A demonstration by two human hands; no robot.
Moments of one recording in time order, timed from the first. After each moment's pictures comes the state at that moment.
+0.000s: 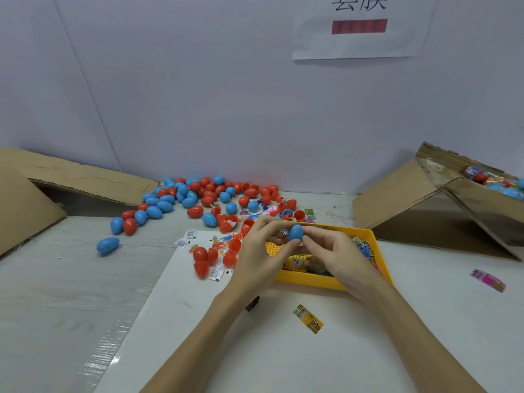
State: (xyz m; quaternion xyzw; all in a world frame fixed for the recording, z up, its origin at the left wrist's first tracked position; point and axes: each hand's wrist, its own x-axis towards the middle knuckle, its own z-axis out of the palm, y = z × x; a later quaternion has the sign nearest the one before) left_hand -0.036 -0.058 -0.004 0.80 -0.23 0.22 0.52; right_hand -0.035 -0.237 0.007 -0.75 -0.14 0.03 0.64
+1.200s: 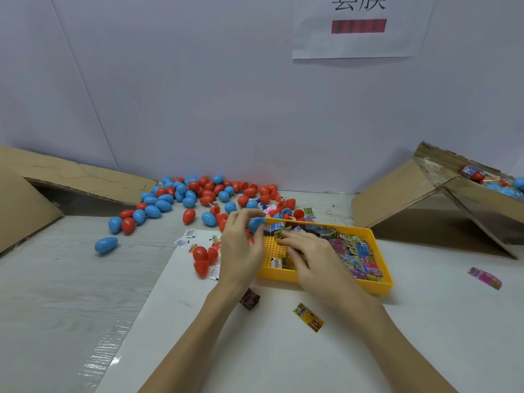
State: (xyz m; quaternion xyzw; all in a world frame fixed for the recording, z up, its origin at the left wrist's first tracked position) left_hand -0.031 -0.043 0.001 0.81 -0.07 0.30 0.51; right_hand -0.041 -0.212 -0.007 -0.93 -0.21 -0.12 0.29
